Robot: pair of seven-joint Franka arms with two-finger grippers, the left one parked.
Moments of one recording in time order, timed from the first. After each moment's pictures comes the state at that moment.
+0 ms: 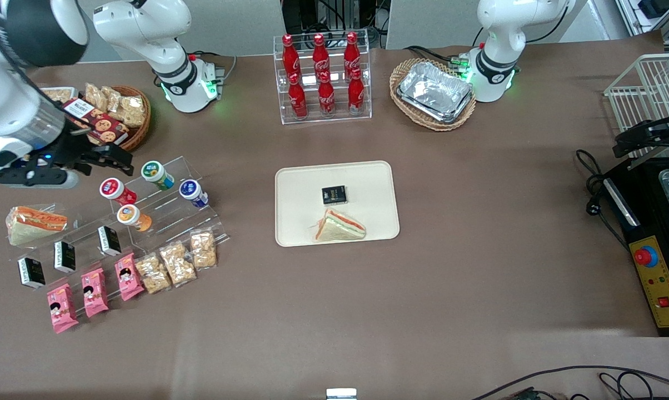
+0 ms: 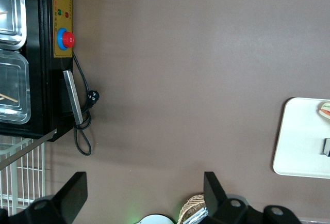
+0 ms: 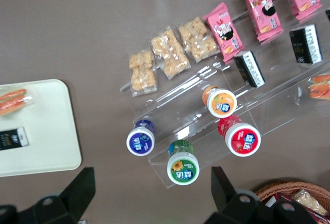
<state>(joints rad) 0.14 -0.15 -0.04 -1.88 0.03 1.71 0.17</state>
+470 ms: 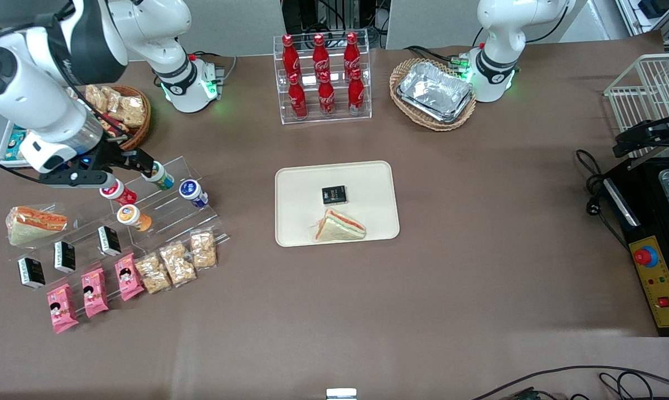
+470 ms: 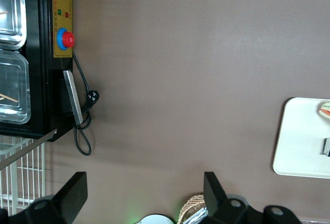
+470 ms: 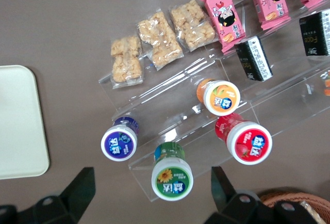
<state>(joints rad) 0.16 -0.23 -0.04 -2.16 -0.04 1.91 0.17</state>
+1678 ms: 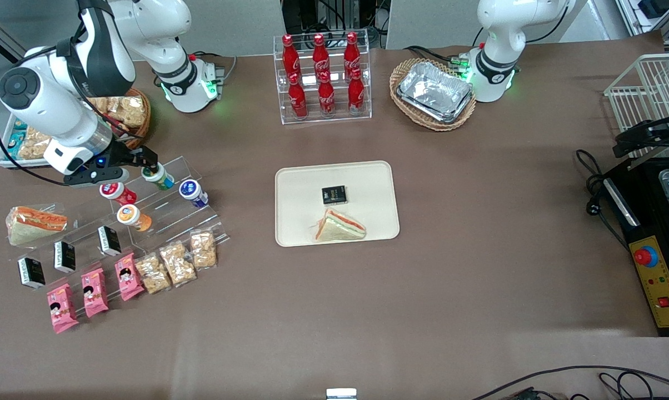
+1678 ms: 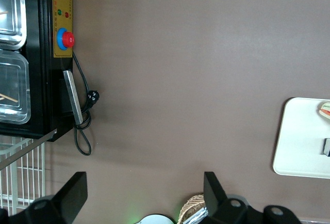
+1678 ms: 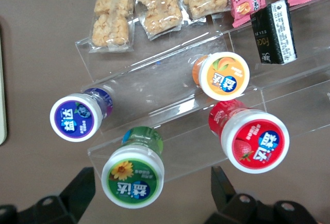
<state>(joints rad) 0.15 -0.30 -0.12 -2.43 -0.04 2.09 -0.05</state>
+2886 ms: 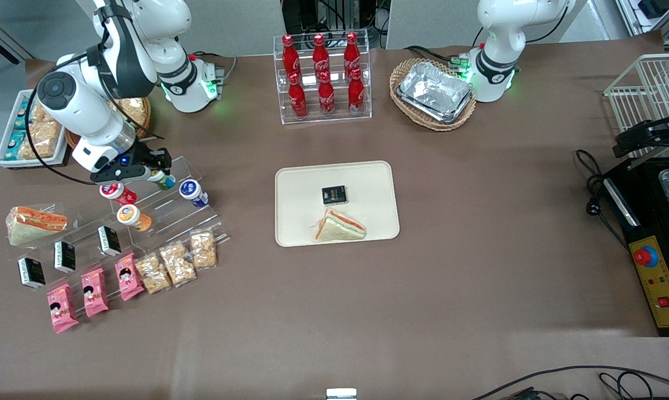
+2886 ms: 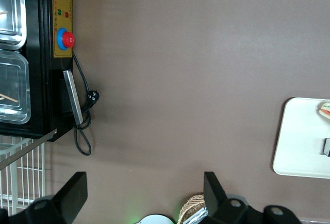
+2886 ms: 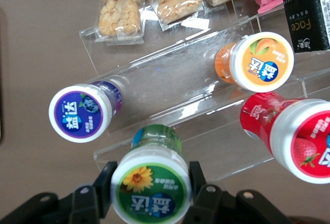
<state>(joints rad) 0.19 -0.32 -0.11 -2.56 -0.04 2.23 0.00</state>
